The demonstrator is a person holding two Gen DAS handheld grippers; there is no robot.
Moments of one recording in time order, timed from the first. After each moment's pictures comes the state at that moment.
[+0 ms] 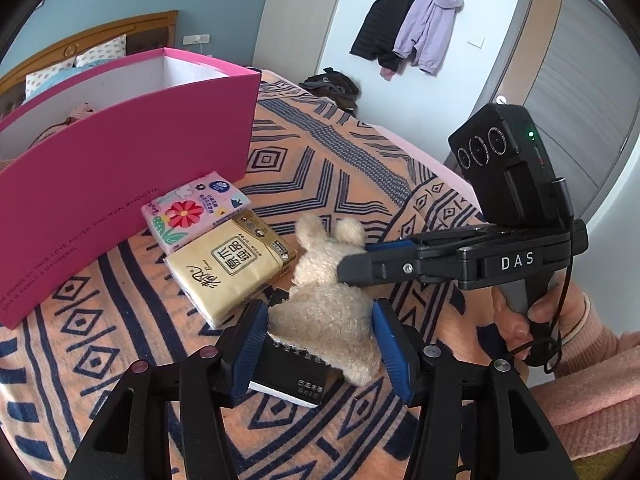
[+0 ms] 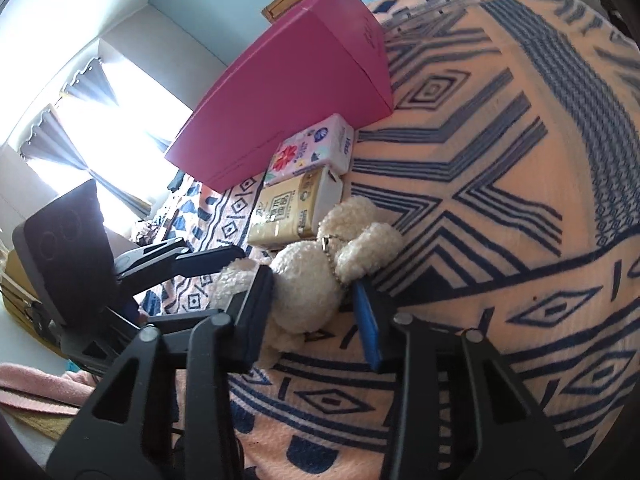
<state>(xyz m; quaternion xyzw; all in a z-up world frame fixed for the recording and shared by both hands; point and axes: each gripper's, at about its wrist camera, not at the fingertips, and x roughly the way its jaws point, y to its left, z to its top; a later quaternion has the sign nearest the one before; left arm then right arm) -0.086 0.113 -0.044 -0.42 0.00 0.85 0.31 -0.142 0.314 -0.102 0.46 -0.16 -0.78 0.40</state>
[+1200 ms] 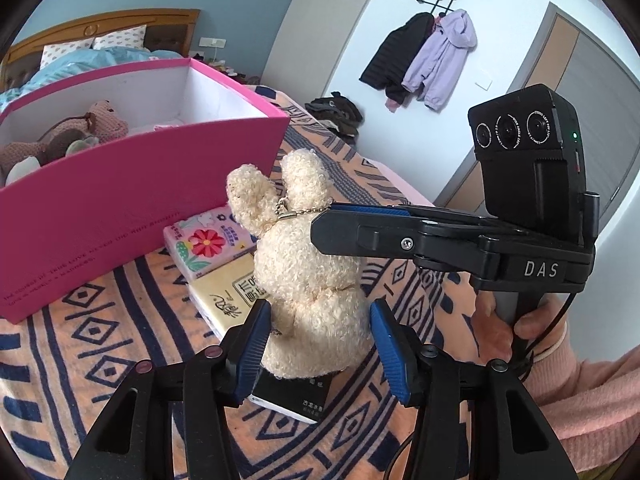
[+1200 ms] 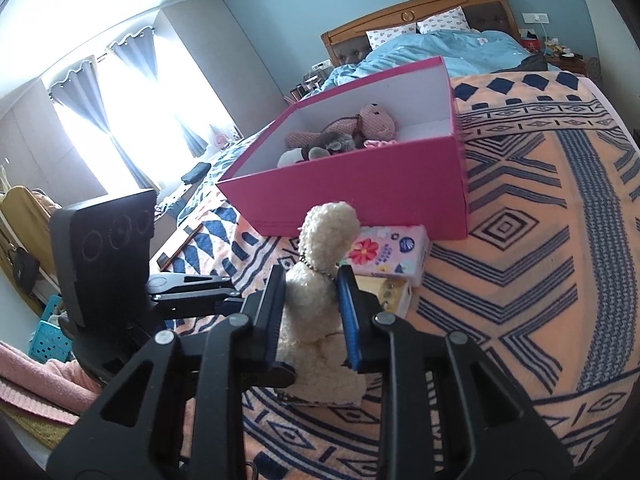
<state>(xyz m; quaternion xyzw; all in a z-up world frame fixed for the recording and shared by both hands) -0.104 0.084 -0.021 -0.40 -0.07 0.86 0.31 -0.148 0.264 -0.033 0.36 -0.08 -0.81 0.45</state>
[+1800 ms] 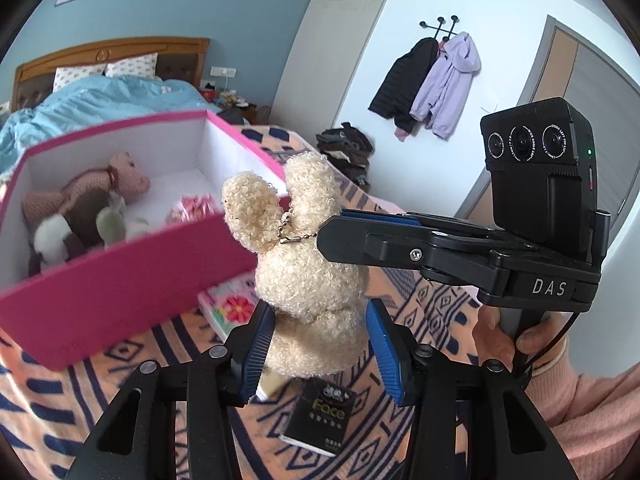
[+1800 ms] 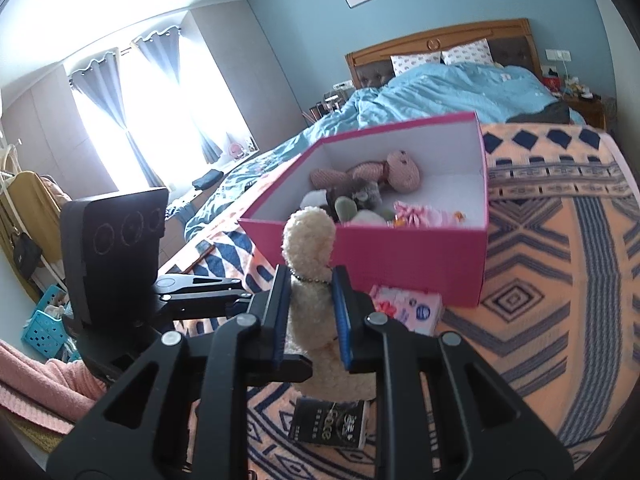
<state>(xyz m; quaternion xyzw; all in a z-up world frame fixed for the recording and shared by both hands) -0.118 0.075 0.019 -0.35 -0.07 0.89 0.28 -0.159 0.246 0.009 0.31 -0.05 -0.82 0.47</state>
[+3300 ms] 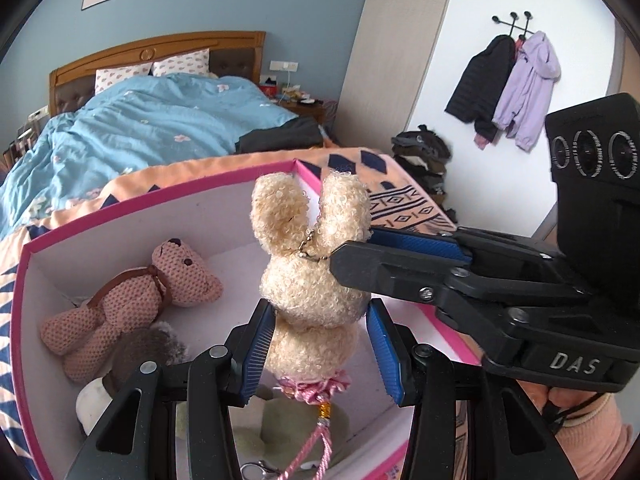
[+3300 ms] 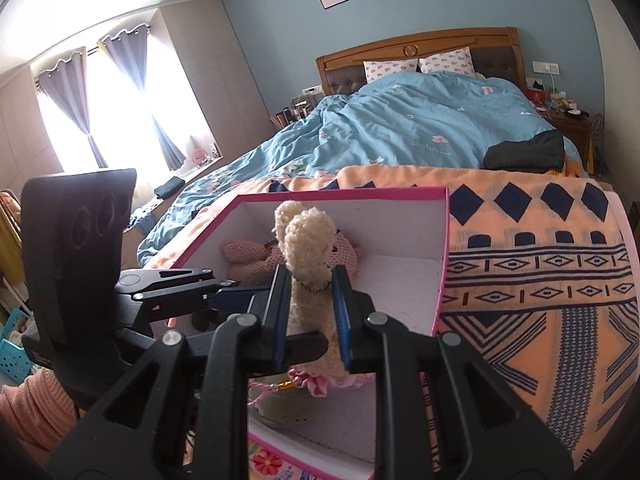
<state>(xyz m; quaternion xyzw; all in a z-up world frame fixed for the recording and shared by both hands) -0.291 0.056 0.029 -0.39 -0.04 0.90 0.17 -0.322 0.202 0.023 0.32 -0.03 -0.85 0.43</state>
